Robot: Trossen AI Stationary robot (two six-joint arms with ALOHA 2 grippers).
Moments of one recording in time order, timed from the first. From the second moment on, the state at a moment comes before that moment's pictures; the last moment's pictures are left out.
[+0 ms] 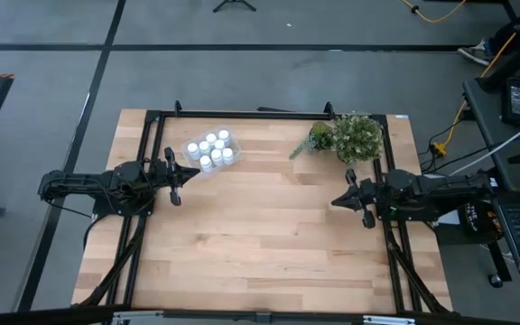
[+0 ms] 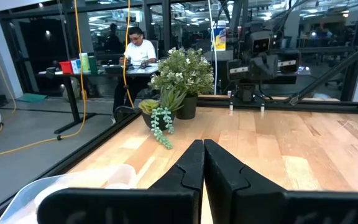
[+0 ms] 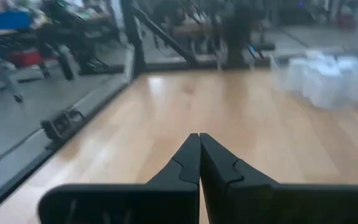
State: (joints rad) left arm 0.02 0.03 0.01 0.05 -0.27 0.02; right arm 0.07 0.16 0.01 0.04 -0.15 0.10
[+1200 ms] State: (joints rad) left arm 0.02 0.03 0.01 0.05 -0.27 0.02; right arm 0.07 0.01 0.01 0.04 -0.12 -0.01
